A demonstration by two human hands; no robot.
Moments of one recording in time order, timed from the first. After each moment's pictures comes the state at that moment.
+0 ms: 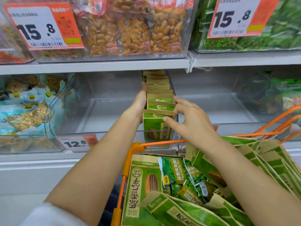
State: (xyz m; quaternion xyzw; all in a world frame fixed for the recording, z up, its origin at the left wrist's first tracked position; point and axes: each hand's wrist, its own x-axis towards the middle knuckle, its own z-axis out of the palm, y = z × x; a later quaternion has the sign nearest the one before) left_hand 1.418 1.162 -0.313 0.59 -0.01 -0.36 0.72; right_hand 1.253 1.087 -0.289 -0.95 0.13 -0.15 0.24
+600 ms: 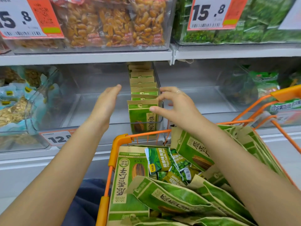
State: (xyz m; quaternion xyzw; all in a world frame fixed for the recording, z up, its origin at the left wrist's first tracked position) left_hand 1.402 1.229 -0.314 0.74 -0.11 -0.15 0.64; right_hand 1.252 1.073 -0.284 -0.94 0.11 -0.16 0.29
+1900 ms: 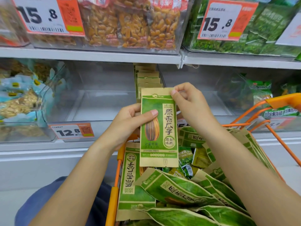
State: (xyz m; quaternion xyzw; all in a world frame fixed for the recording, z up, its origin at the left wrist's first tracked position) left_hand 1.317 1.259 -0.295 0.60 -0.29 -0.31 0.68; right_hand 1.234 1.107 -0.253 -0.81 0.17 -0.25 0.50
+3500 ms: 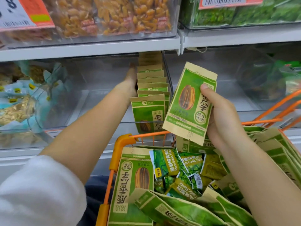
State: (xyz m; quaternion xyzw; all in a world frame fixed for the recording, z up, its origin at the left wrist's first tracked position) left_hand 1.451 1.139 -0.305 0.67 -0.02 -0.31 0.68; right_hand 1.223 1.066 -0.291 -0.49 0.29 -0.24 0.79
